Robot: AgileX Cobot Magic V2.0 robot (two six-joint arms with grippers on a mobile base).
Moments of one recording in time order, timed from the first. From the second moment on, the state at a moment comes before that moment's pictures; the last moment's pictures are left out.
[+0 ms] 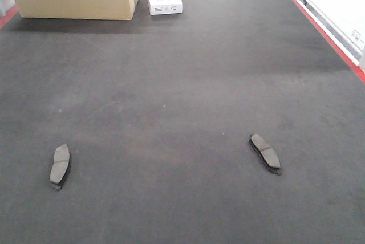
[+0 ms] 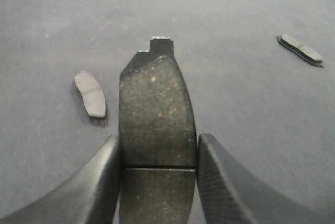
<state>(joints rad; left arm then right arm) -0.50 0.28 -0.49 0.17 0.78 -0.32 0.50 0.20 -0.48 -0.39 0.53 0.40</state>
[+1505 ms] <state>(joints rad) -0.50 0.28 -0.49 0.17 0.78 -0.32 0.50 0.20 -0.48 -0.39 0.53 0.40</state>
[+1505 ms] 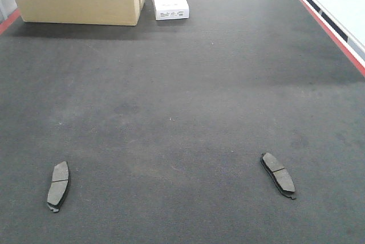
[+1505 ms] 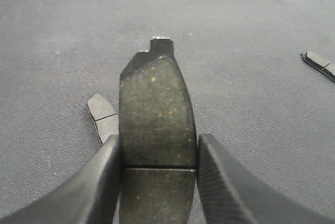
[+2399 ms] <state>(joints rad) -0.50 0.90 -0.49 0.14 0.30 -0.45 0.50 0.20 -0.48 -0.39 0.53 0.40</state>
